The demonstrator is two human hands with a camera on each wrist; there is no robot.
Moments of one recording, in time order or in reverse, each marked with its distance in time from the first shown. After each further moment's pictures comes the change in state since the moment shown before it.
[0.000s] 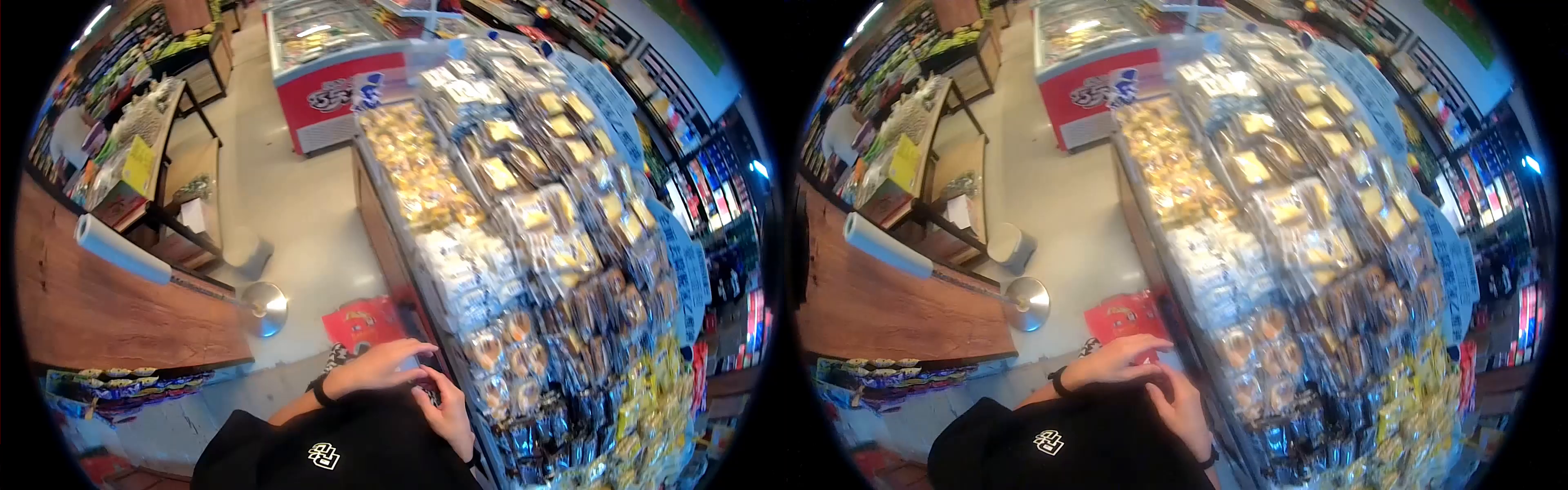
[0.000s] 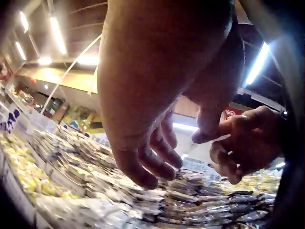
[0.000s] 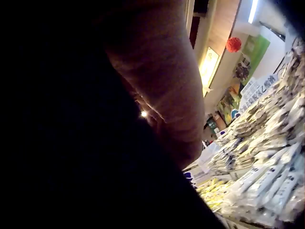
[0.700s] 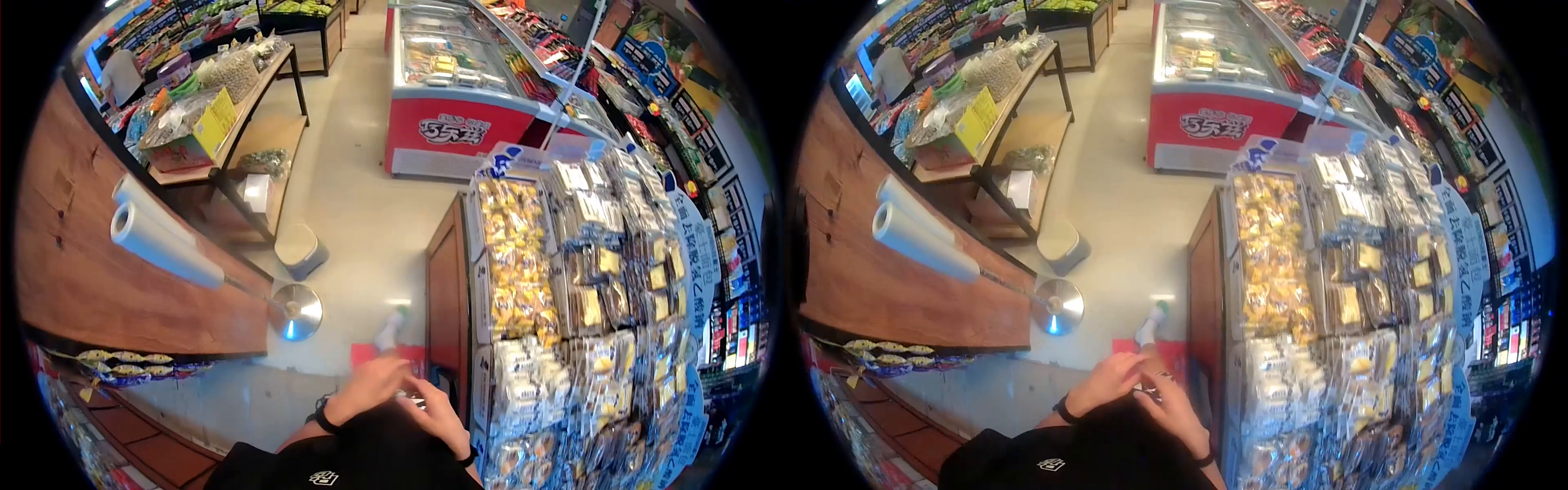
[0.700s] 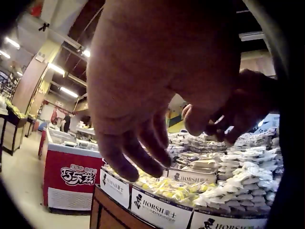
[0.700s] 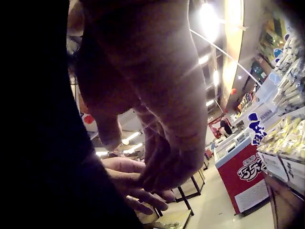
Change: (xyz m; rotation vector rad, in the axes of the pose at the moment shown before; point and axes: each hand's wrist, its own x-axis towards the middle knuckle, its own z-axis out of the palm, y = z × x) left_hand -0.070 -0.095 -0.142 0.282 0.629 -0.347; right_hand 0.217 -0.041 0.128 -0.035 -0.589 -0.245
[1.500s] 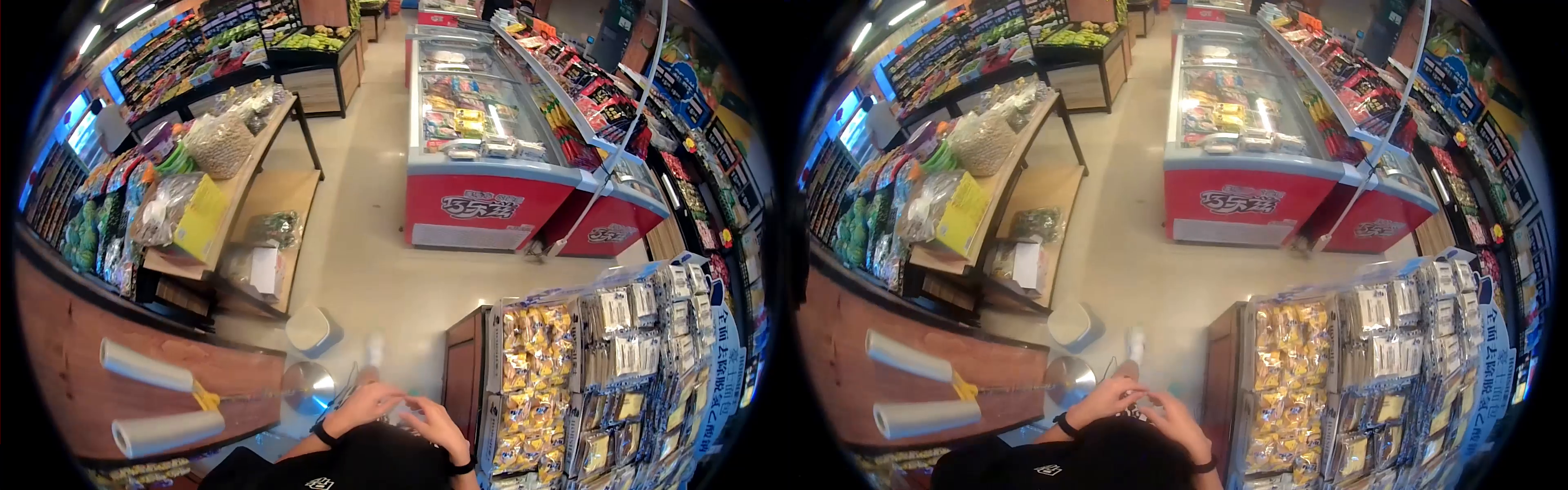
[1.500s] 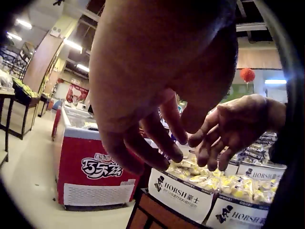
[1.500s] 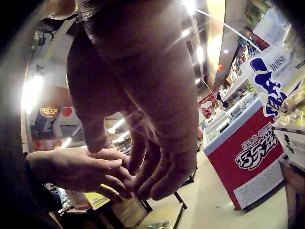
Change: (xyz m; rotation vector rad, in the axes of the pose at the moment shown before) left_hand 0.282 -0.136 -0.129 -0.044 -0.049 -0.155; right_hand 0.344 0.047 -0.103 0.087 -0.115 0.076
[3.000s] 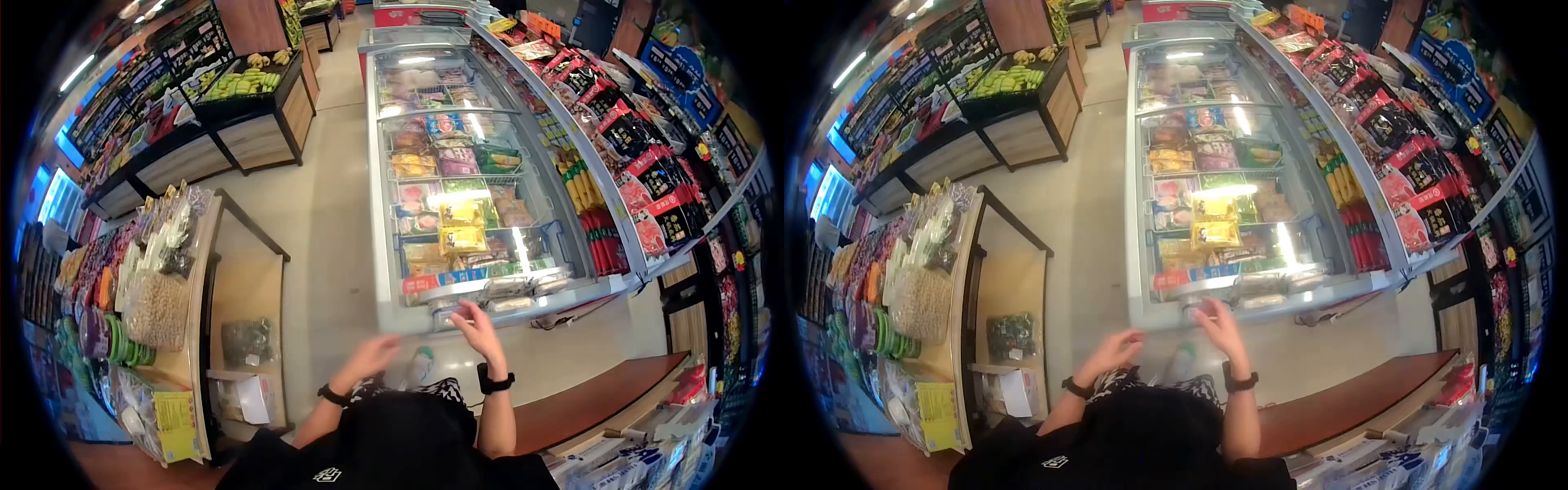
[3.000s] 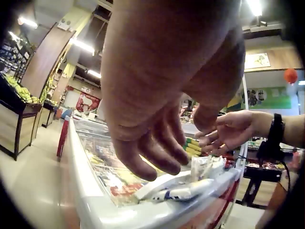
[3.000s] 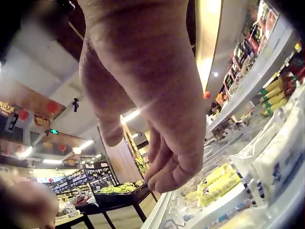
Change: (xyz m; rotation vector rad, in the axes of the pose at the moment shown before) left_hand 0.623 -0.158 -0.279 -0.087 0.006 -0.041; right_hand 0.652 -0.012 -0.380 0.164 0.349 0.020
